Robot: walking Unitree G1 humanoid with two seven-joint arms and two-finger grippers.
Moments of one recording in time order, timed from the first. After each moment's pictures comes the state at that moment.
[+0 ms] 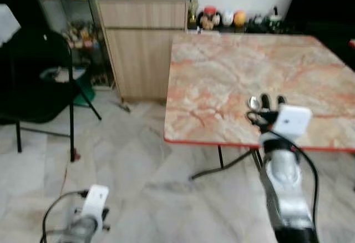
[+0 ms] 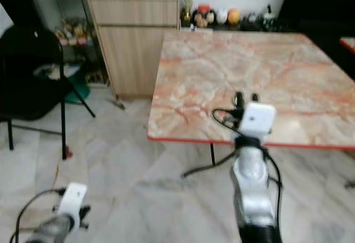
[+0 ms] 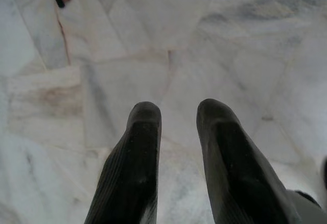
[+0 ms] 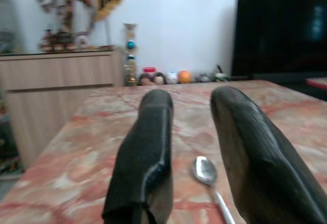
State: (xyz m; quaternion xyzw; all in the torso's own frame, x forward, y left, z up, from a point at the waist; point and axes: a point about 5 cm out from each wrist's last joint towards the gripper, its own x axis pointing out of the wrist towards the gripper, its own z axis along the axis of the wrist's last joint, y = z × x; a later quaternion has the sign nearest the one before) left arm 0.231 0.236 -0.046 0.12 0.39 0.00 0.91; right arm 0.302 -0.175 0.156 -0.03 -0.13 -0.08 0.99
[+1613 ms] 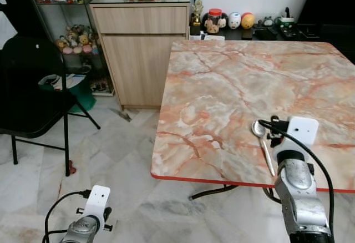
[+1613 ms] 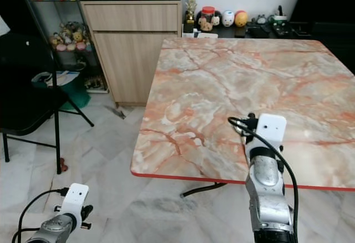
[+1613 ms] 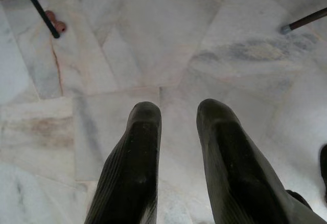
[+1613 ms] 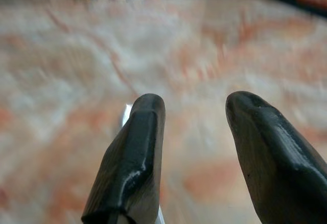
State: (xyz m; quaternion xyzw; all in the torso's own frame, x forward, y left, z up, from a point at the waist) left arm 0.235 0.227 -0.046 0.12 0.39 -0.01 0.91; right arm 0.293 -0.226 0.103 -0.03 0.08 -0.16 0.98
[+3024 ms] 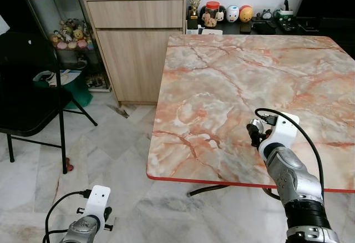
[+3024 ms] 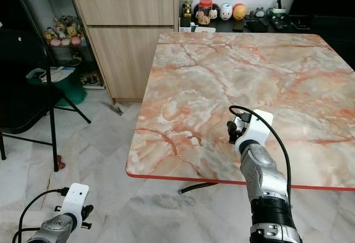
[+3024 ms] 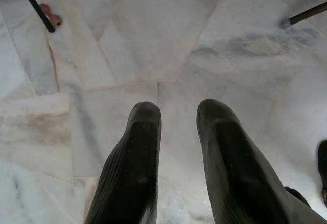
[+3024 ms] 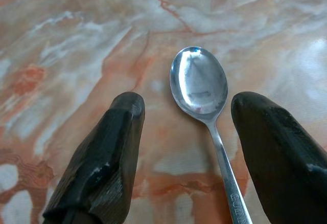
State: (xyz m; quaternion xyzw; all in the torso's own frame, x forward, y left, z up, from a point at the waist) left arm 0.235 0.227 -0.046 0.12 0.39 -0.01 0.91; right arm 0.329 -0.214 0.096 0.10 0.19 -0.08 0.97
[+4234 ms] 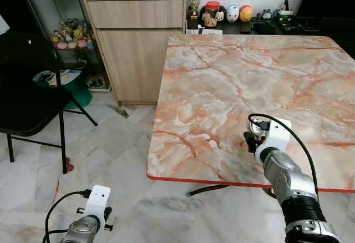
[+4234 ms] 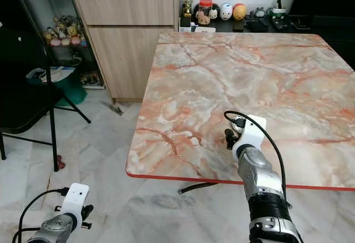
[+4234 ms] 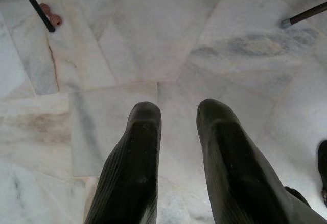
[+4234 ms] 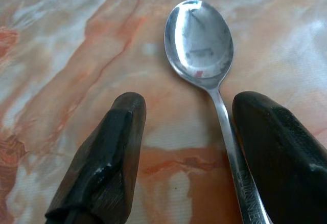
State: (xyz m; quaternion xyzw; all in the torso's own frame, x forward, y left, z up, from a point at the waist) left arm 0.235 0.227 -0.046 0.12 0.39 -0.01 0.91; right arm 0.331 -0.212 0.076 0.09 0.23 -0.08 0.96
